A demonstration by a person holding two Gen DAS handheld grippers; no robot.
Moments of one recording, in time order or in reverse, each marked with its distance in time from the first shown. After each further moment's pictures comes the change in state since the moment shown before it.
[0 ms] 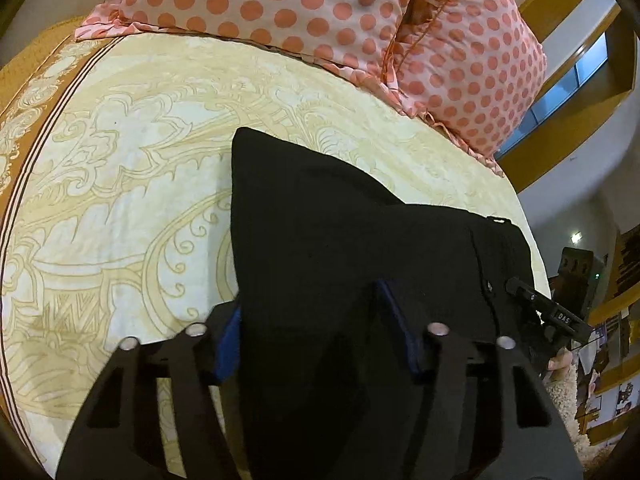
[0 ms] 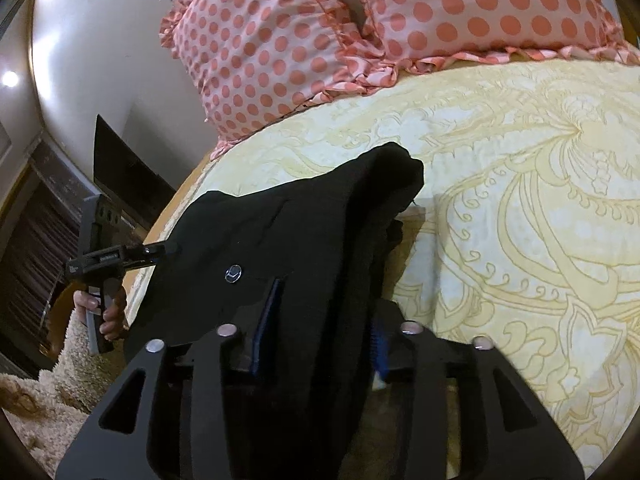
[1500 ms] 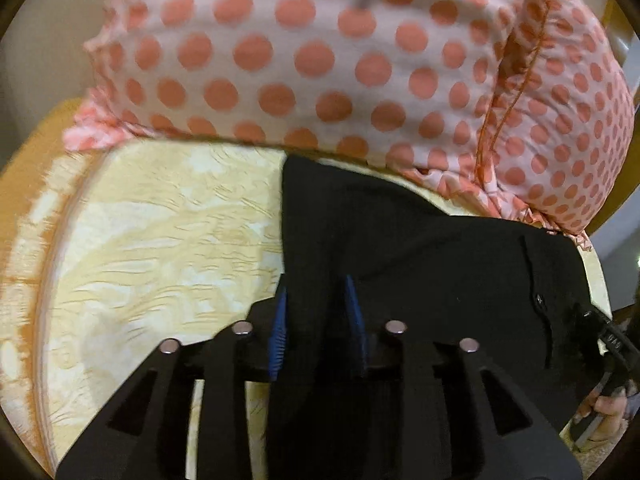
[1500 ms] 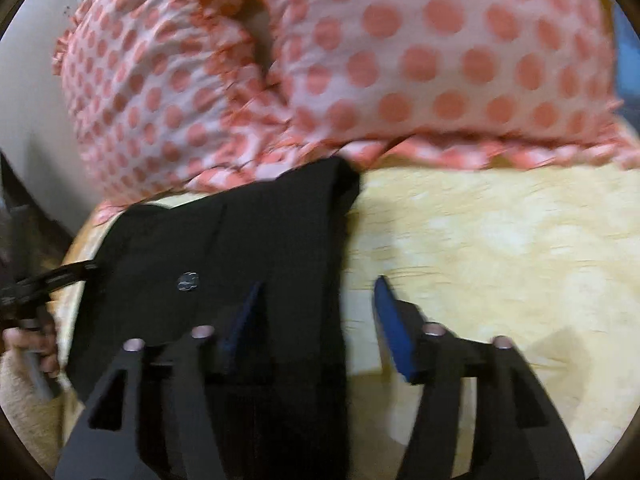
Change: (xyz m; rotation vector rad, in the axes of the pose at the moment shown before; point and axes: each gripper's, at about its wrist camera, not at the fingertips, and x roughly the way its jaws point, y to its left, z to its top) left arm 0.058 -0.012 0.140 0.021 -0.155 0.323; right arm 0.049 -0.028 0.136 -0.029 -0.171 -0.450
